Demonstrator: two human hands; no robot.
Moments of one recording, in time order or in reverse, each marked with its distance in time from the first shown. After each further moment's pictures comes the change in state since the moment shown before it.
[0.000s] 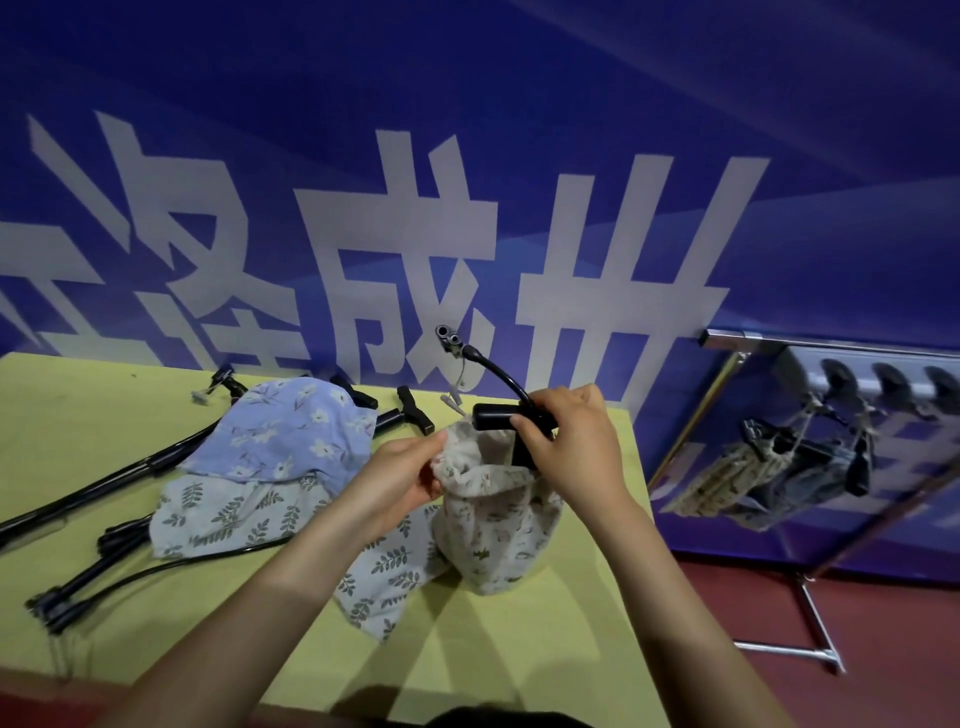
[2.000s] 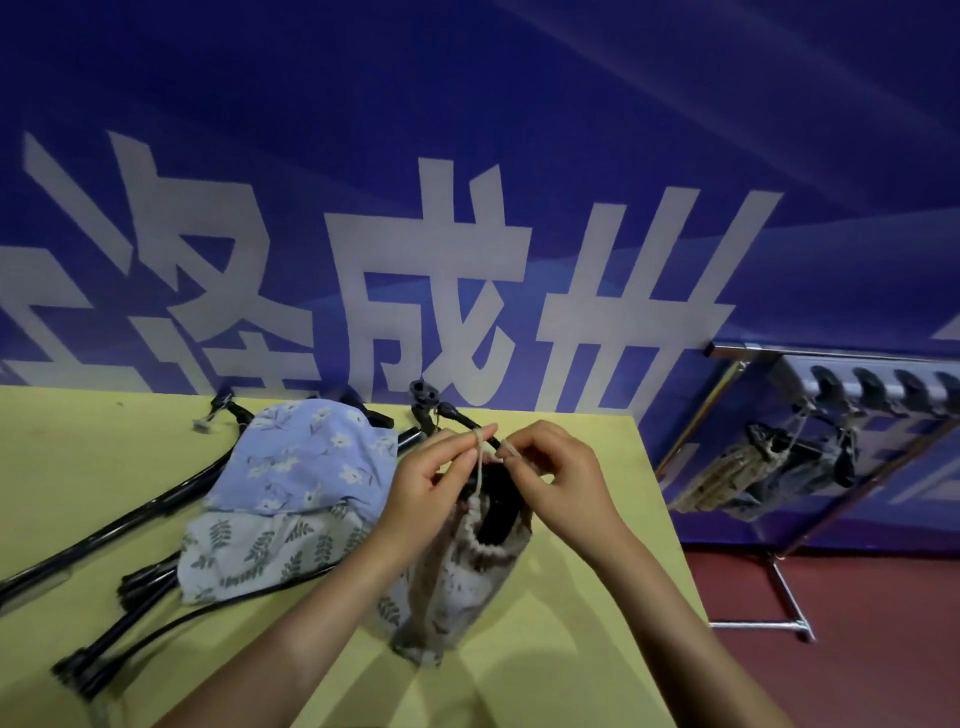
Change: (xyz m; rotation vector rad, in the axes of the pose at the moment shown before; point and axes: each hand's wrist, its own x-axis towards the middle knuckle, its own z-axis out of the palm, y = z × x) left_hand -0.015 0.023 -0.057 0.458 -0.107 0.825; right_hand -0.016 -0.088 0.033 0.426 -0.048 -0.057
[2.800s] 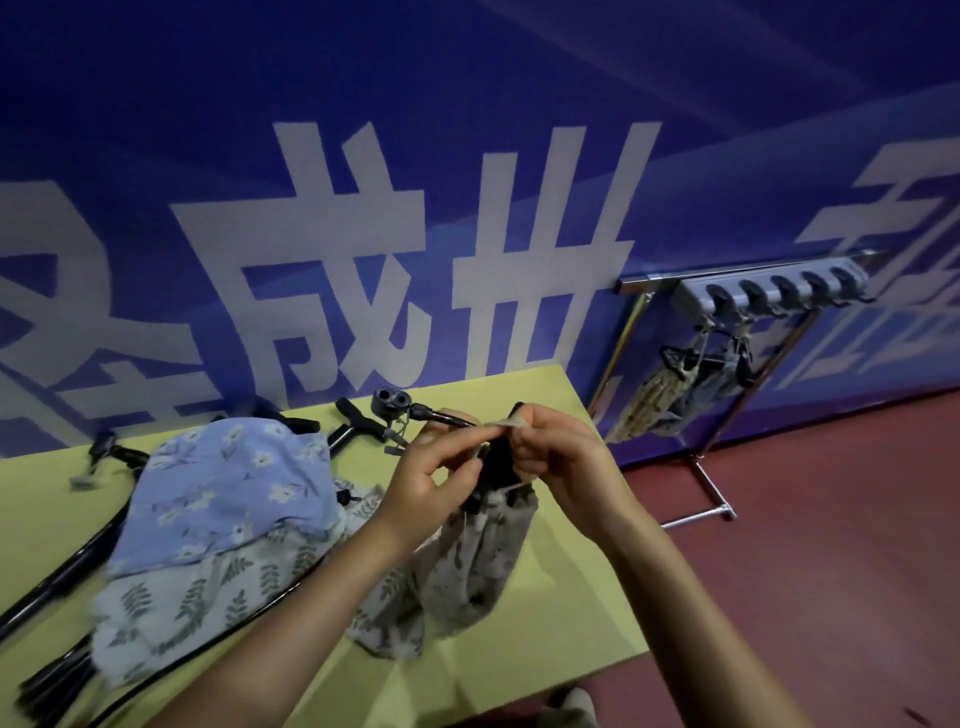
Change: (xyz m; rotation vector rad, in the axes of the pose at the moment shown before) left_hand 0.020 -0.009 0.034 -0.053 -0.345 0.131; right_hand -0.020 -0.002 -0.036 0.810 0.026 0.441
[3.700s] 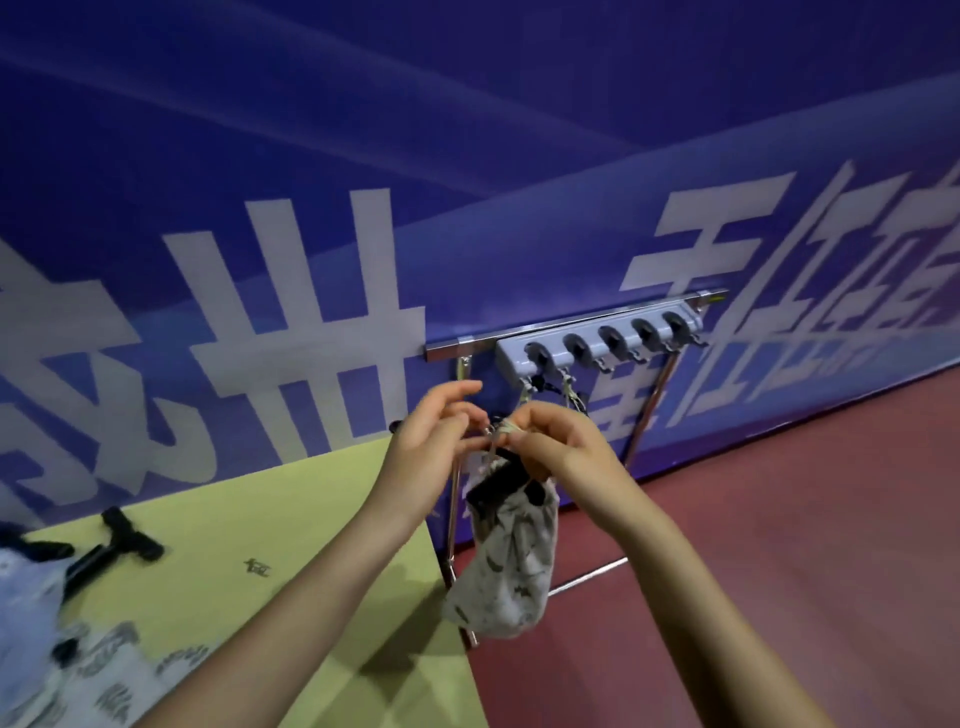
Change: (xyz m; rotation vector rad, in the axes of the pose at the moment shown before) left_hand 0.203 0.093 0.275 -0.328 0.062 -0.321; right_hand -0.017 -0.138 -0.303 -0.406 0.105 -0.142
